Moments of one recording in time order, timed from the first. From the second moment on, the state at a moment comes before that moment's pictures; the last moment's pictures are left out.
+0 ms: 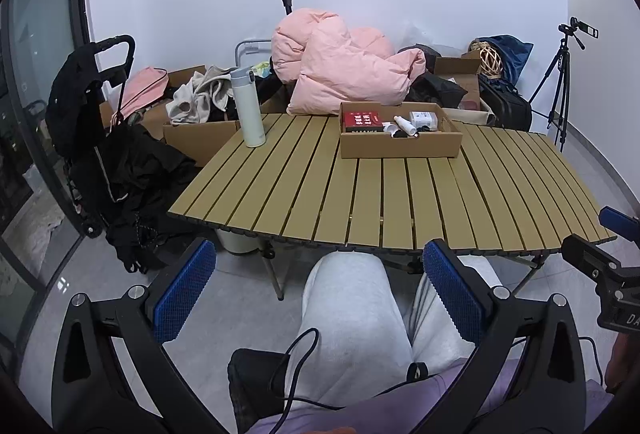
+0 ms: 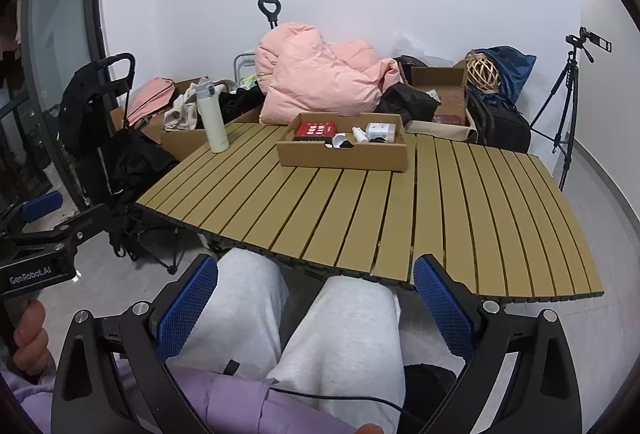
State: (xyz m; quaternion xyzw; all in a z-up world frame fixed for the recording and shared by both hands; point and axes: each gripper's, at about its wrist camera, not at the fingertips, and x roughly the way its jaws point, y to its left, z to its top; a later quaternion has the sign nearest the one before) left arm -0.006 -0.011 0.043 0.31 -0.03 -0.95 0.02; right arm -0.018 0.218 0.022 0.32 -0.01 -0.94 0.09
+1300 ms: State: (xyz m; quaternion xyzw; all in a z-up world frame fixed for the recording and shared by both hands) left arm -0.007 -0.012 0.041 0.31 -0.04 -0.95 0.01; right arm -0.019 0.221 0.022 0.32 -0.02 -0.94 0.09
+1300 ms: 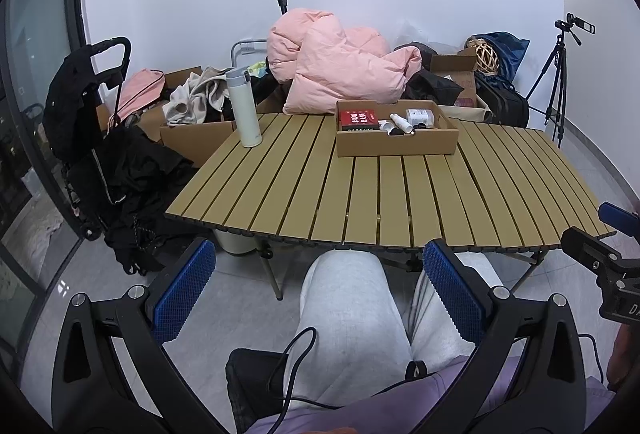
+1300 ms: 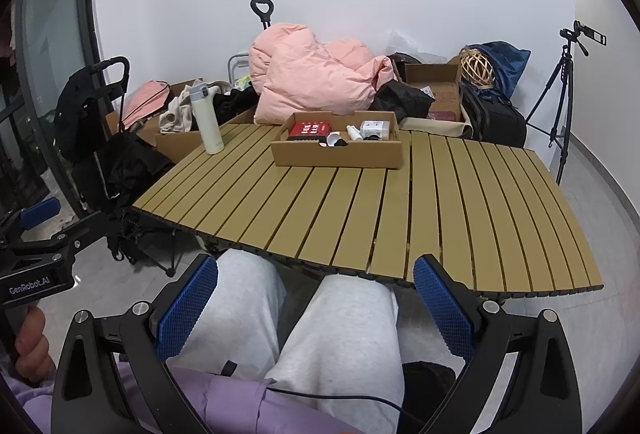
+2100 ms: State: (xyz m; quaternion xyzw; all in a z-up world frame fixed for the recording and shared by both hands) left arm -0.010 -0.015 0.035 0.31 -0.04 -0.95 -0.01; right arm -0.022 0.221 0.018 0.33 -0.02 -0.94 0.08
